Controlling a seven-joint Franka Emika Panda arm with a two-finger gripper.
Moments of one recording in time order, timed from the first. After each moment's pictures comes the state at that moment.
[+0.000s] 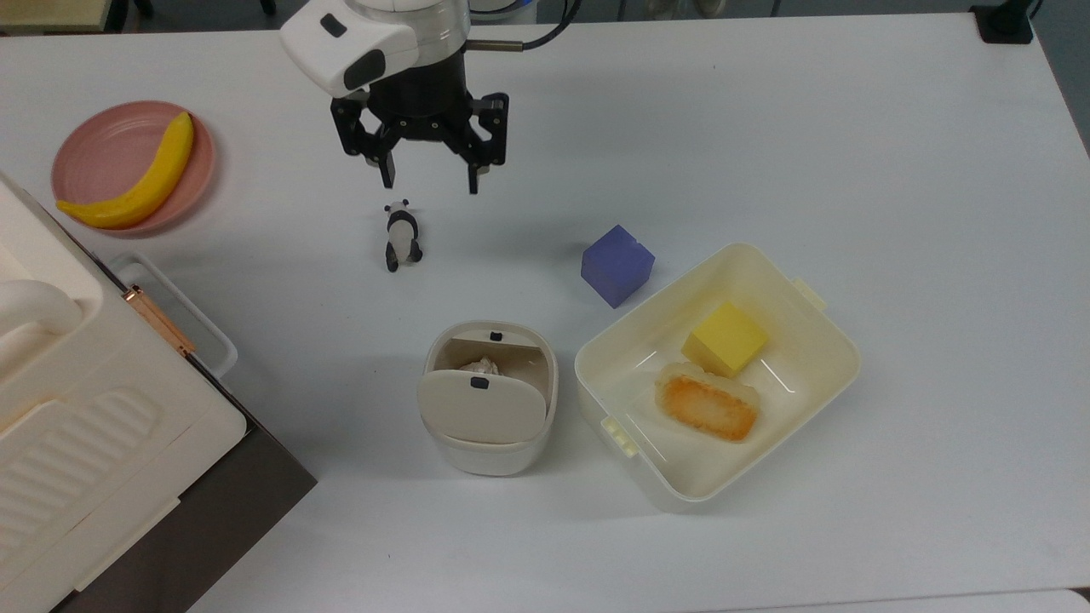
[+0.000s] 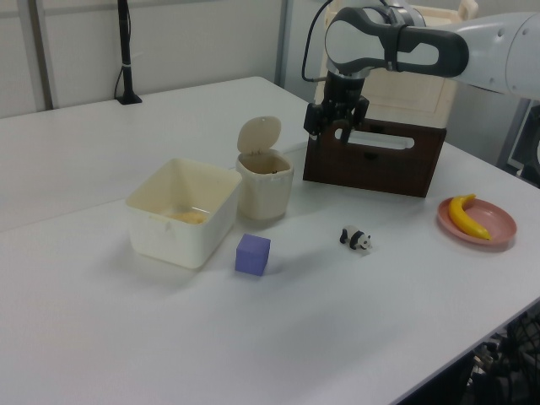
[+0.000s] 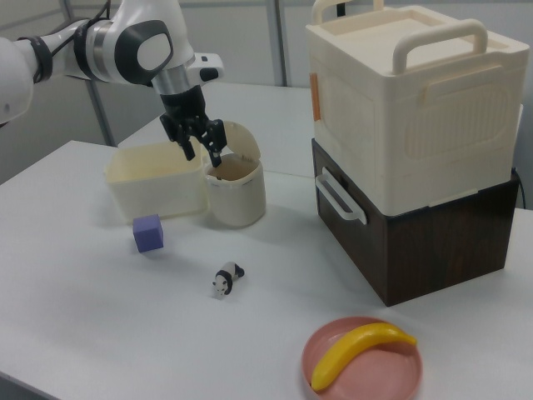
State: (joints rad) arm 0.09 0.23 -0.11 -1.52 0.00 1.87 0.04
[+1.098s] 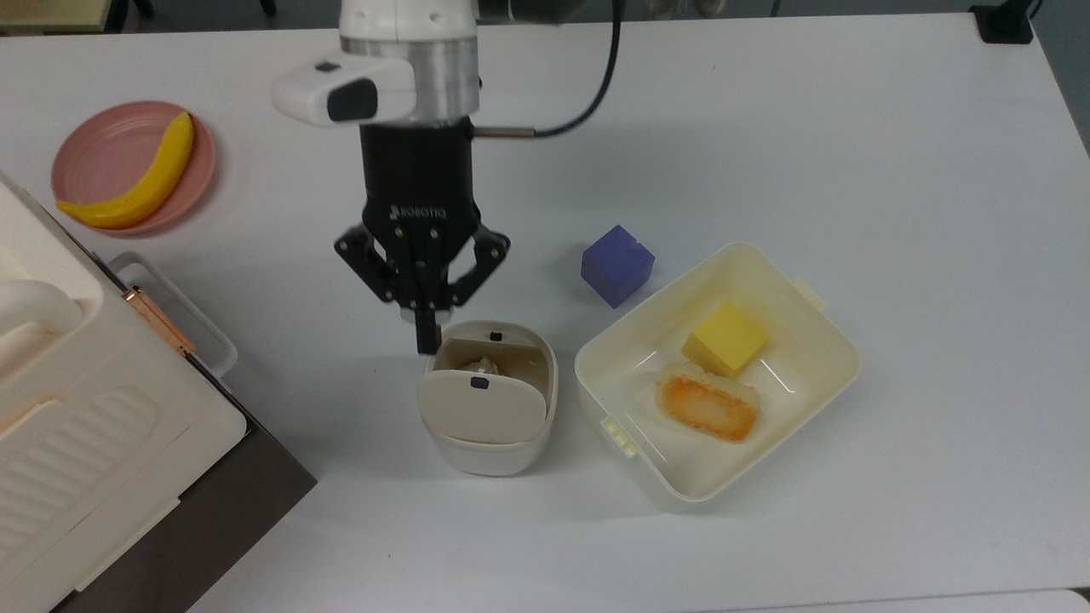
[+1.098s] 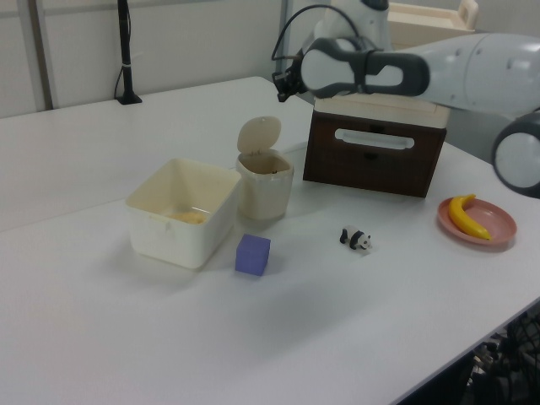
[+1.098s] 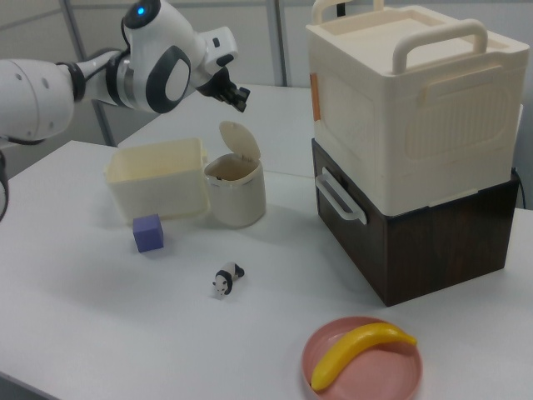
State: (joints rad) arm 0.10 0.41 -0.10 -1.43 0.05 2.56 0.10
